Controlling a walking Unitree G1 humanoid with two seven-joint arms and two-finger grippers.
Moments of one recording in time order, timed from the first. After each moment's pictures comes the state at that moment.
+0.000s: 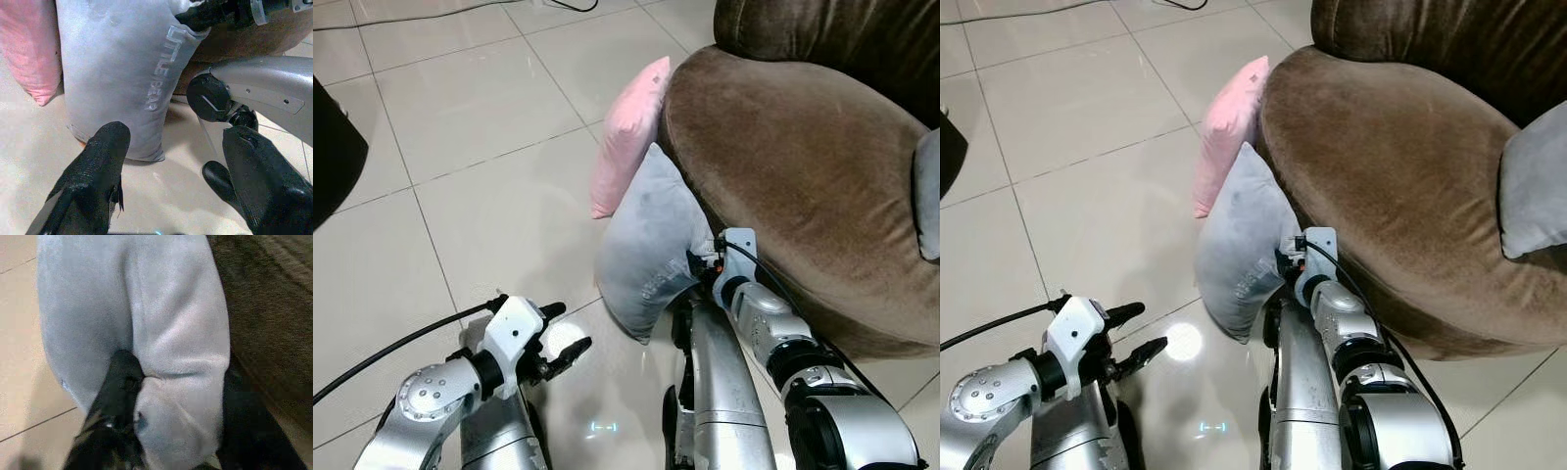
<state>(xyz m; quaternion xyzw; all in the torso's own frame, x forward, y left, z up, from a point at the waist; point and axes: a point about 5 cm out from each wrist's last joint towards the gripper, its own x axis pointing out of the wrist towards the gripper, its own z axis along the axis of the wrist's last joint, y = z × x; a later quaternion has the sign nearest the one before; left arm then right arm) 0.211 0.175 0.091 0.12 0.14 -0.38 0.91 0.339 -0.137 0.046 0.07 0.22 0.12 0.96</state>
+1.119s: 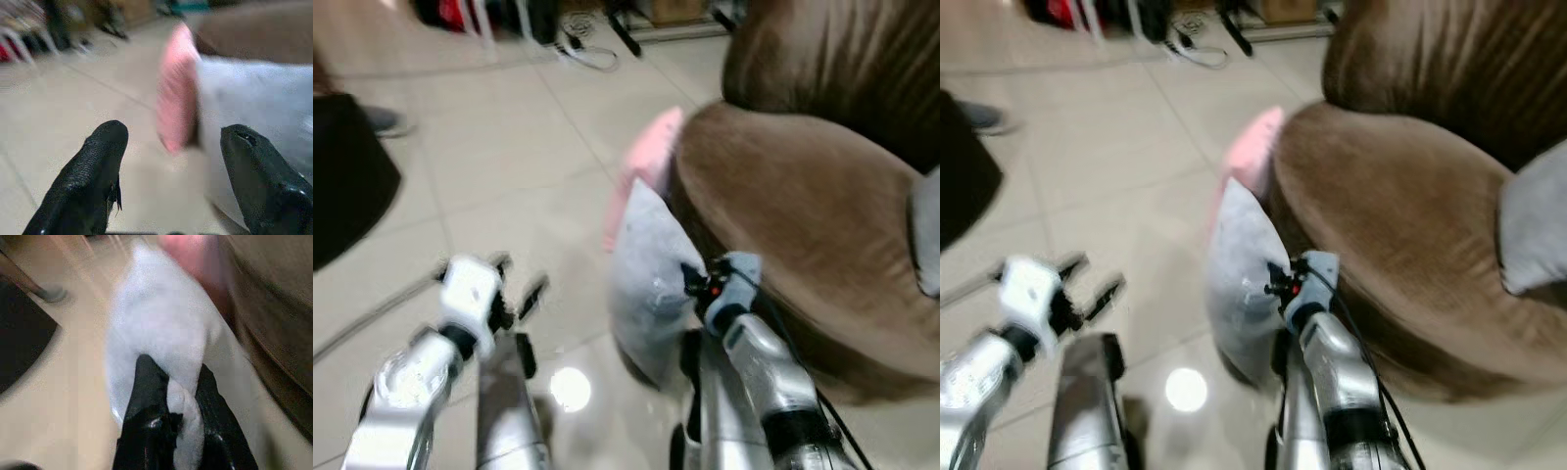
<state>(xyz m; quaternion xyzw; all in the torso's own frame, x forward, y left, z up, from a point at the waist) 0.238 0.203 0.129 0.11 0.04 -0.16 0.98 0.291 -0.119 0.062 0.21 0.14 0.14 0.96</state>
